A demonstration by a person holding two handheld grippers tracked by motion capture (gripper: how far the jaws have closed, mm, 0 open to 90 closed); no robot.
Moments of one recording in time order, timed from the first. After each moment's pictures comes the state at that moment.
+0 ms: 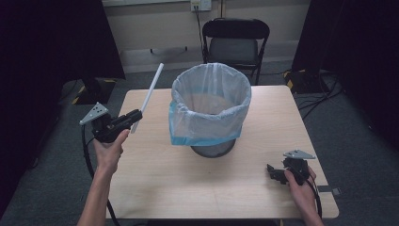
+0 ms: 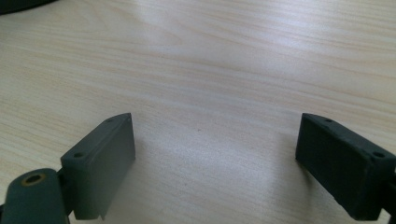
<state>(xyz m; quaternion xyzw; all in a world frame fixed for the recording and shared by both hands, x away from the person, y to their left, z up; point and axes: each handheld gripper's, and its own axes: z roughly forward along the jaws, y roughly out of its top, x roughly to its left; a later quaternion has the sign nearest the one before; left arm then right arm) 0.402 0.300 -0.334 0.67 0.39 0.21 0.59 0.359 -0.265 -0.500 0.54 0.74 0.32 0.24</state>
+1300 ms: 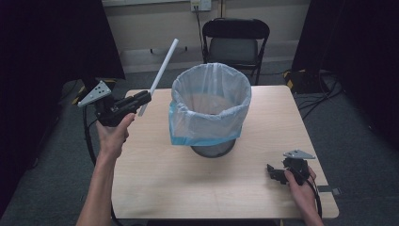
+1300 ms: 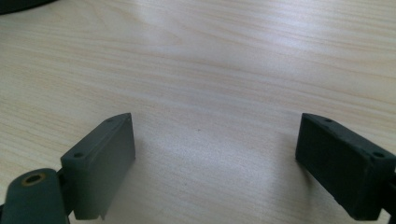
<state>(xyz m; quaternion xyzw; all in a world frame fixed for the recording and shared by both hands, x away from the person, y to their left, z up) 0.410 0.267 -0.272 0.68 0.32 0.21 0.63 0.359 -0.265 -0.500 0.54 0.74 0.32 0.24</state>
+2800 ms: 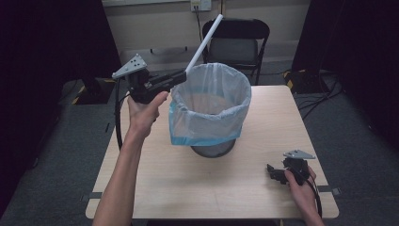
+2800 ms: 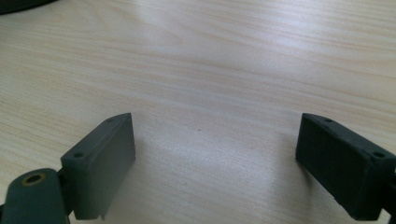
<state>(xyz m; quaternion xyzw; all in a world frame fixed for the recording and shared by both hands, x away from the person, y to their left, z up) 0.441 0.181 -0.225 0.69 0.25 0.17 0.66 0.359 -0.265 -0.500 0.54 0.74 0.32 0.24</state>
